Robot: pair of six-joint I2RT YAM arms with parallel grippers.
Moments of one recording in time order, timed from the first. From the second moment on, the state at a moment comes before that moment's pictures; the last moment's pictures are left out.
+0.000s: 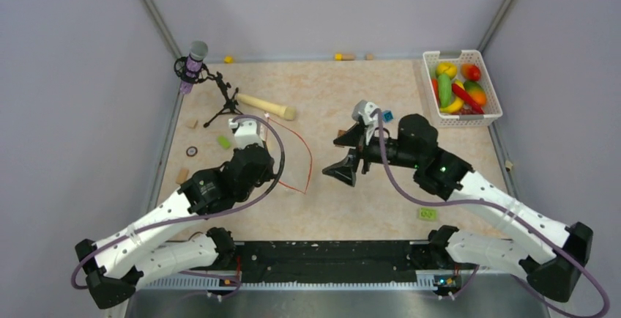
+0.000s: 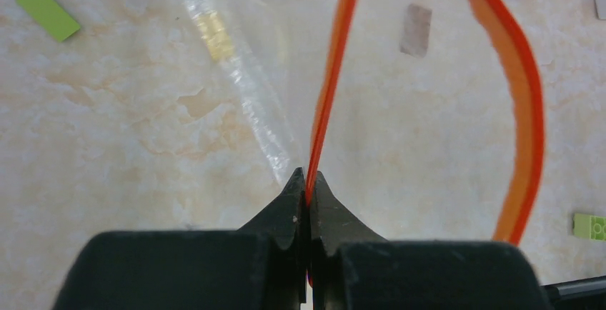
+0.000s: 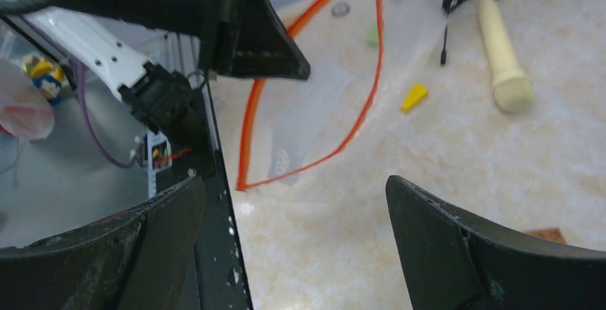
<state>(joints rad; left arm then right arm) -0.92 0.85 0.90 -0.73 -0.59 -0.74 0.81 1.01 0.92 -0.12 -0.48 0.09</state>
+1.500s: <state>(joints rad) -0.92 1.08 0.82 -0.52 -0.37 -0.63 0.01 1.97 1.39 -0.28 0.21 0.20</state>
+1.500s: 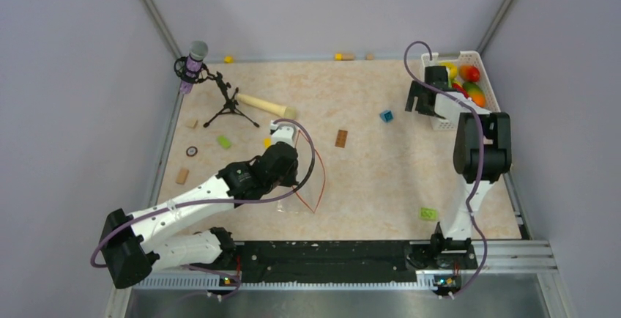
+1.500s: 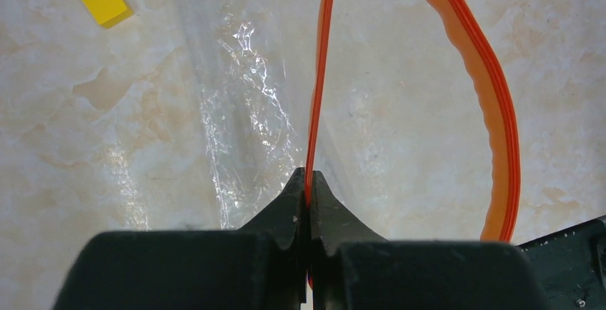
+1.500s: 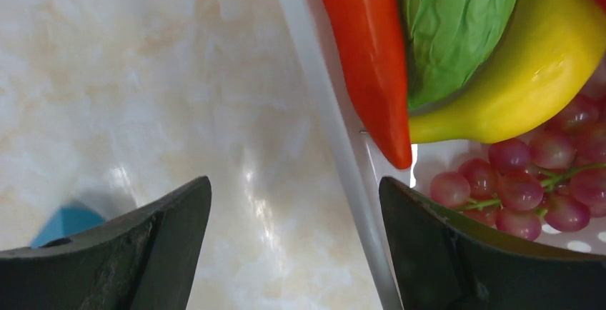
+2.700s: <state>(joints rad) -0.92 1.10 0.82 -0.55 -0.36 -0.63 0.89 1.50 0.85 -0.29 0.35 0.53</state>
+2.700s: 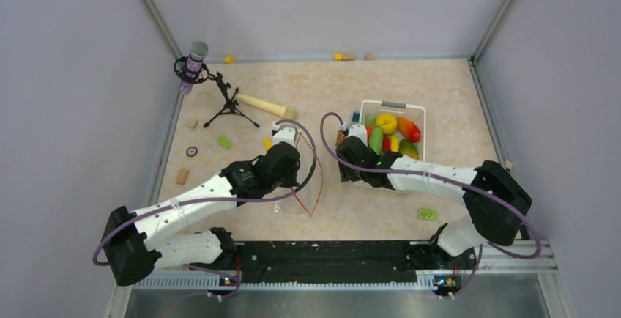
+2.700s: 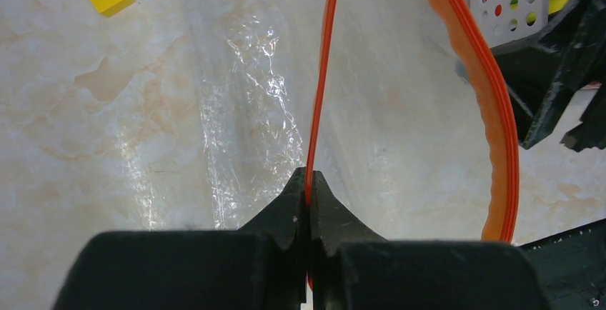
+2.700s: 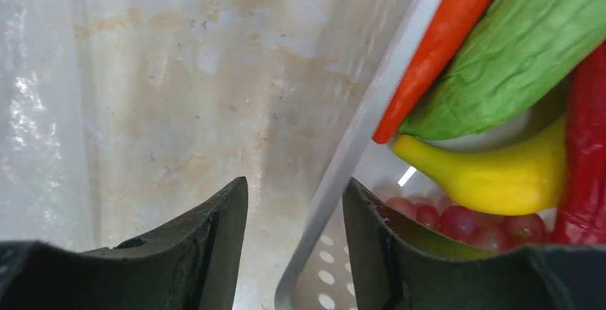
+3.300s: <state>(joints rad) -0.92 1.12 0.82 -0.53 -0.33 -0.63 0.74 1.20 0.81 -0.27 0.60 0.56</state>
